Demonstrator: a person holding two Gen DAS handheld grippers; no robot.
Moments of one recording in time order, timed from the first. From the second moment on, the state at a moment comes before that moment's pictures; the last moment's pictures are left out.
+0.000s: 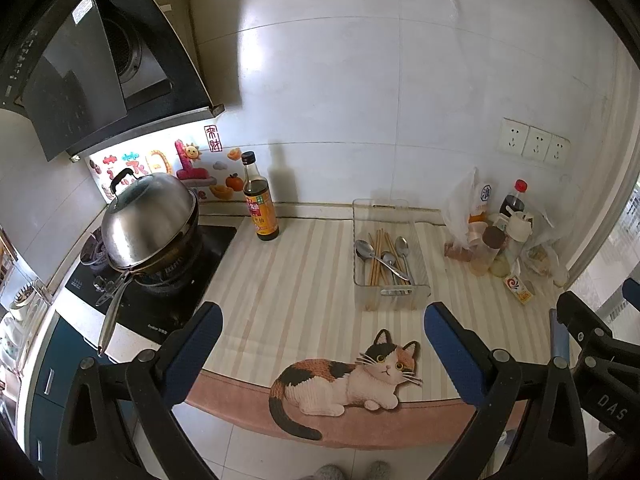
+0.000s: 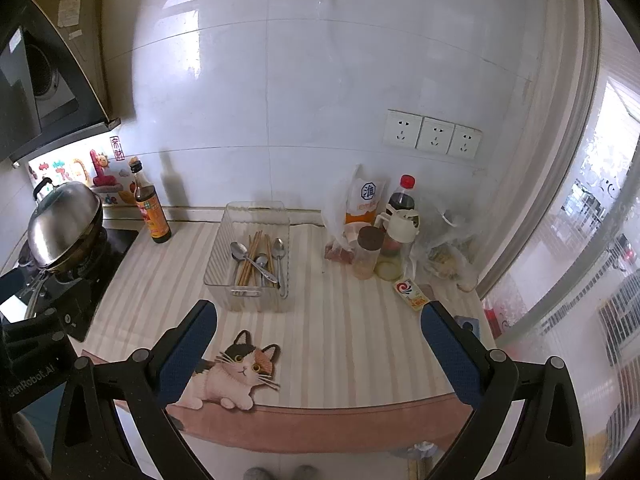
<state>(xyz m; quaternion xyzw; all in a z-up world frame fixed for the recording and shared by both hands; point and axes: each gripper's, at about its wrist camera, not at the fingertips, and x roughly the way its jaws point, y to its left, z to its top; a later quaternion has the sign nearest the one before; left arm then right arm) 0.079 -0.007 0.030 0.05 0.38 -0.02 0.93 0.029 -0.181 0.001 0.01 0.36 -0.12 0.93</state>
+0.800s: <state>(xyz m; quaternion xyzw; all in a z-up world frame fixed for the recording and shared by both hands) 0.077 -0.004 0.028 0.05 0.38 -0.02 0.93 0.025 -0.182 -0.001 0.01 0.36 -0.12 0.93</state>
